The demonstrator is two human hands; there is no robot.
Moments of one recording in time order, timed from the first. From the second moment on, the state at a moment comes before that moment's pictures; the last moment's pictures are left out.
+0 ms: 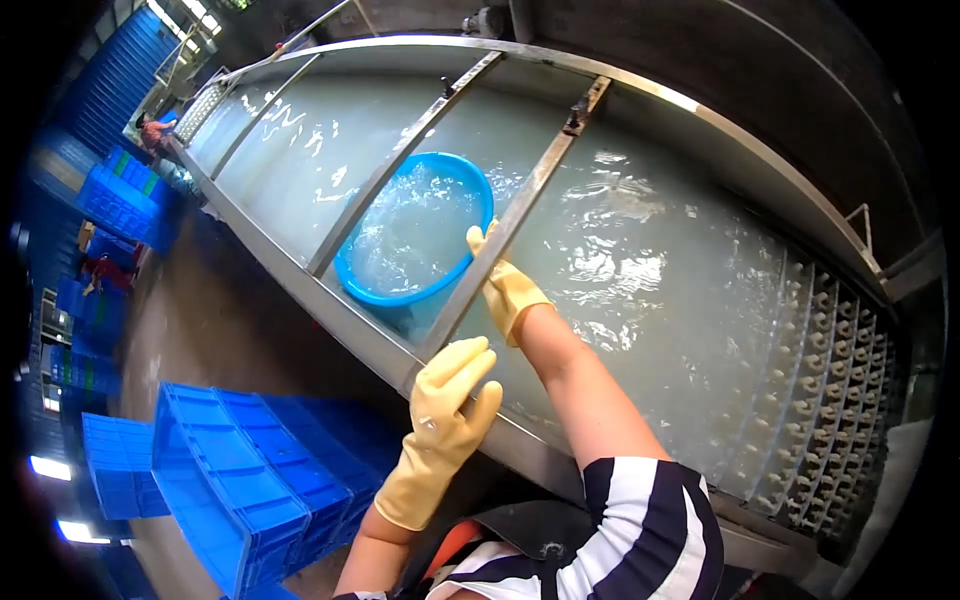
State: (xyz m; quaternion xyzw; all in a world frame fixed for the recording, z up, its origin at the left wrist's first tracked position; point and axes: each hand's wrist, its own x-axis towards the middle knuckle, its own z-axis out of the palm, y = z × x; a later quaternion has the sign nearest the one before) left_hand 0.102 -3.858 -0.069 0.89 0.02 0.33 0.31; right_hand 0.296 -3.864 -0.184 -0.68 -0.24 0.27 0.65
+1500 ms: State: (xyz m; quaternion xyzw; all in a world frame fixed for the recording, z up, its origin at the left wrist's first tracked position) left_hand 0.251 -4.260 -0.056 0.82 0.03 -0.24 0.52; right_hand 0.160 -4.645 -0.121 -0.55 0.24 -0.15 0.79
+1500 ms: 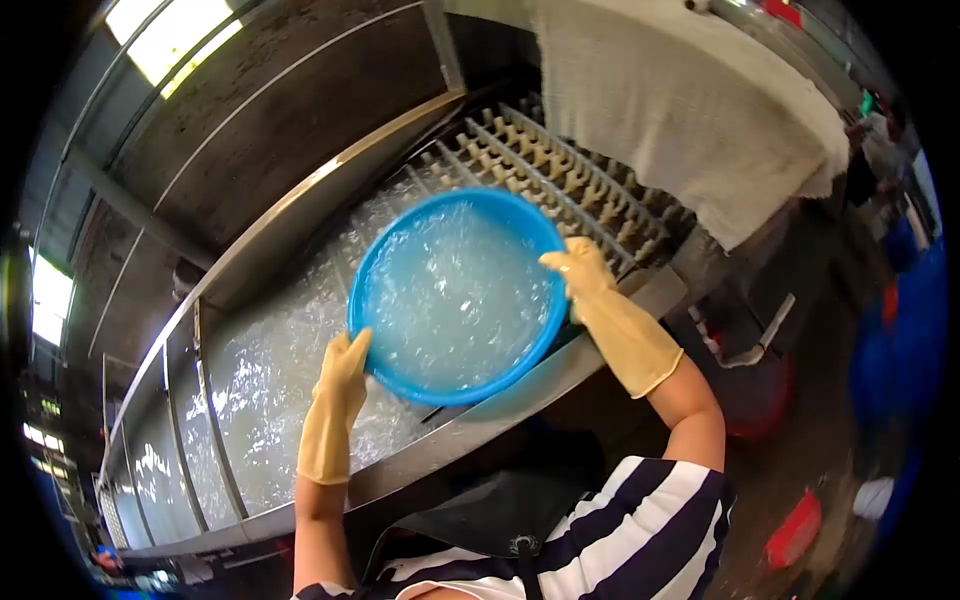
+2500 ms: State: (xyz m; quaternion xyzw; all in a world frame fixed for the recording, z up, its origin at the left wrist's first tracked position) left_hand 0.210 -4.397 0.051 0.92 -0.37 -0.14 -0.05; right_hand 0.171 -4.627 -0.016 -0.60 0.16 -0.07 0.78
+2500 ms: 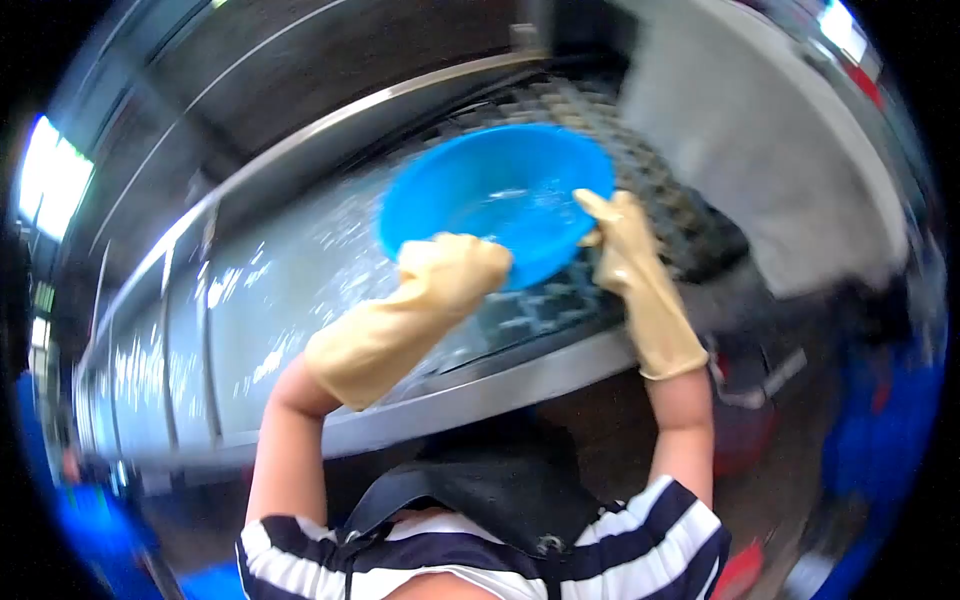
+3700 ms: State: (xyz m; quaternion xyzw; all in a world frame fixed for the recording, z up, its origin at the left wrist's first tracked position) left_hand 0.139 -3.879 -0.050 0.96 0.09 0.02 0.25; right_hand 0.322 -3.976 -0.039 -0.72 -0.14 0.11 0.67
